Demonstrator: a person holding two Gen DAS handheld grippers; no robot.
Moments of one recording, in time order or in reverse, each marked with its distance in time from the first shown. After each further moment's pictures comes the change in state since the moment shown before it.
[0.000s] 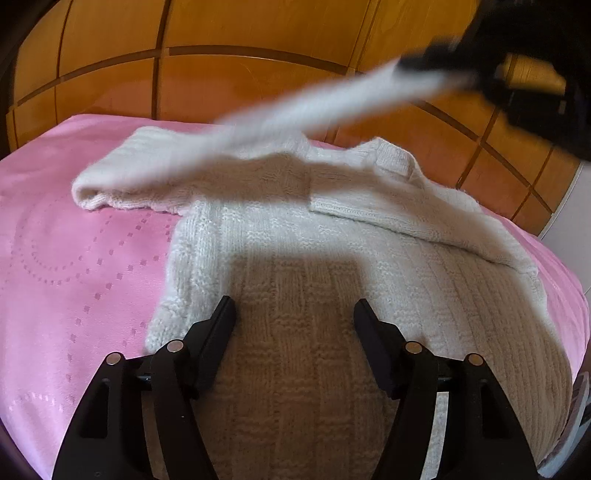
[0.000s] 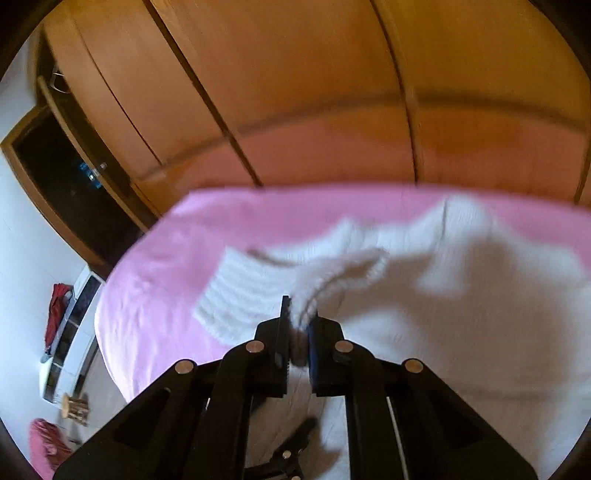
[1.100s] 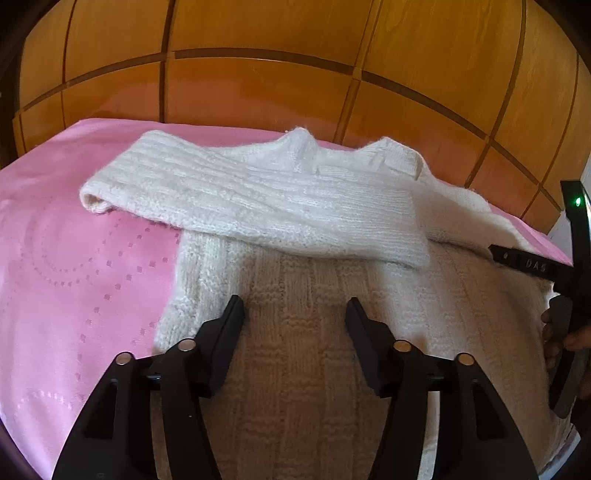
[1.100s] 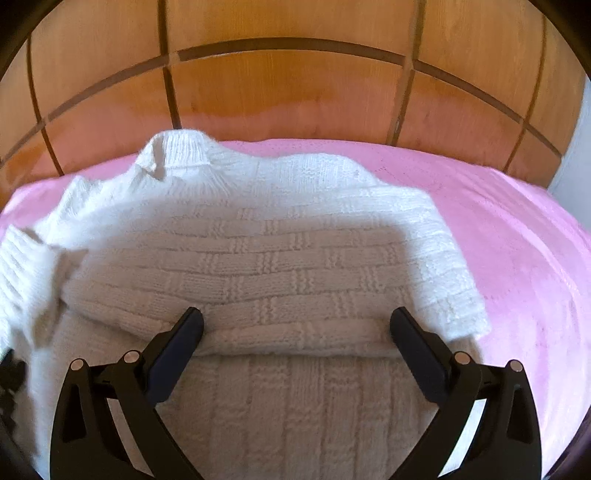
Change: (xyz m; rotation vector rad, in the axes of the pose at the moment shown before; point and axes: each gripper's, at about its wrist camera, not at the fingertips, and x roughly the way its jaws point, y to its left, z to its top) left arm -0.001 0.001 0.001 0.011 0.002 0.036; right arm -0.007 -0.156 -0.086 0.127 0.000 -0.613
